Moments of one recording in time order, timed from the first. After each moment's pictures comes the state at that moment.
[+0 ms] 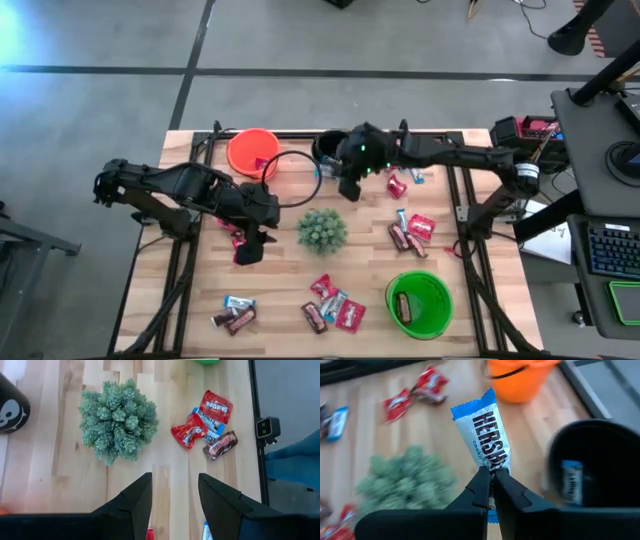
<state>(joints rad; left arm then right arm) -0.24 1.41 1.62 -1.20 -0.02 -0.29 -0.28 1.60 1.44 -0.58 -0.10 0.05</state>
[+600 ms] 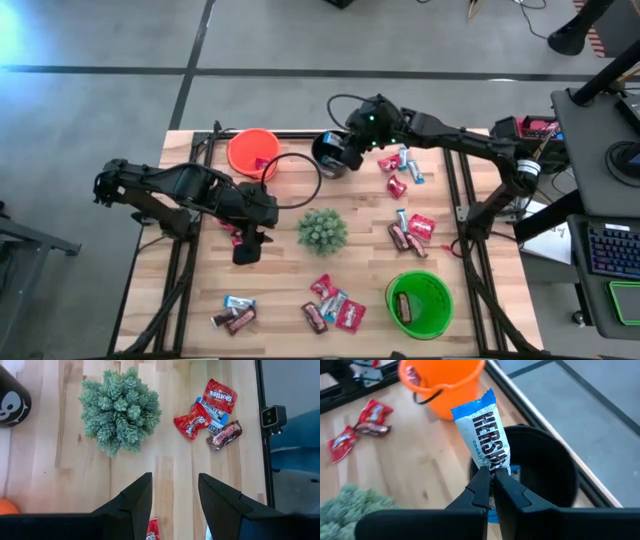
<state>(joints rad) -0.24 1.41 1.62 -1.24 -0.01 -0.27 -0.48 1.61 1.44 -0.53 -0.11 0.08</state>
